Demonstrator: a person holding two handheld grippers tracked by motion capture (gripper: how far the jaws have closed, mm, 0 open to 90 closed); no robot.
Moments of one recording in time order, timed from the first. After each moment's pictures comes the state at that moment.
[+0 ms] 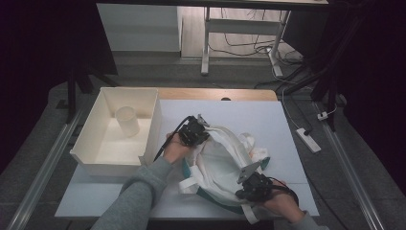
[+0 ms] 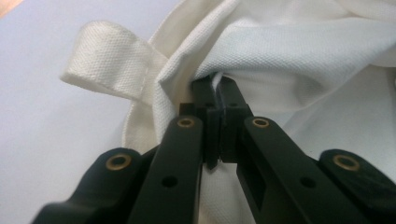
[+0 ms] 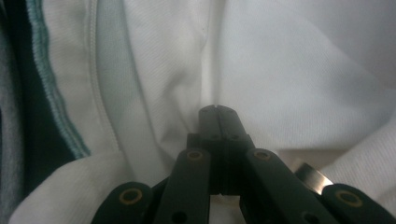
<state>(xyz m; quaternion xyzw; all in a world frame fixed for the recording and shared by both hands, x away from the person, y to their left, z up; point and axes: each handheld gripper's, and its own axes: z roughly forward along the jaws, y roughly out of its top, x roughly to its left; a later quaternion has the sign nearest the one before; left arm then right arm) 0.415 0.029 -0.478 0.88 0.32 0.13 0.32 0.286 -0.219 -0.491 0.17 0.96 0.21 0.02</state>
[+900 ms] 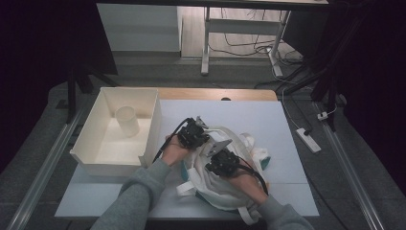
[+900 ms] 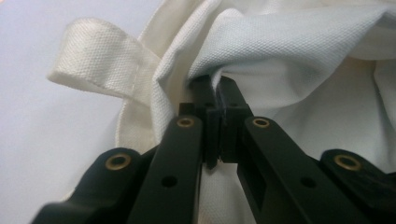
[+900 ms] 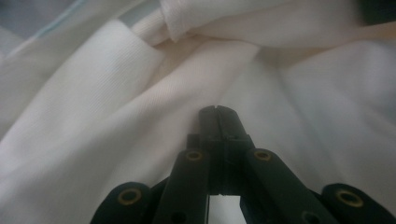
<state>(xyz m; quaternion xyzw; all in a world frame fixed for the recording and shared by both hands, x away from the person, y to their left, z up) 0.407 0.032 -0.478 0.88 0.31 0.12 0.33 0.342 -0.126 -0.490 0.20 0.94 0.28 0.09</state>
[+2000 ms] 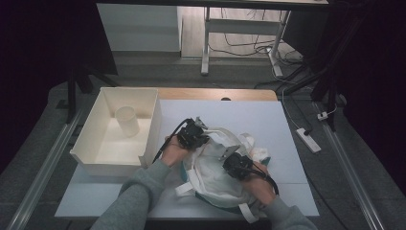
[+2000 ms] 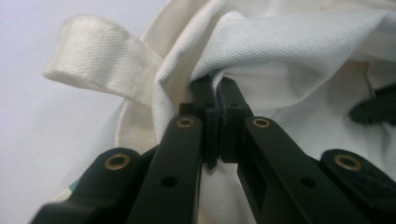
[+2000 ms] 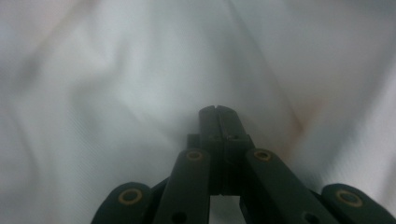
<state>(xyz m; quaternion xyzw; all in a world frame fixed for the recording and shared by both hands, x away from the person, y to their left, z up) 0.407 0.033 -0.480 0.88 0.31 0.11 0.33 0.339 -0.165 -0.500 0.23 0.94 0.18 0.16</state>
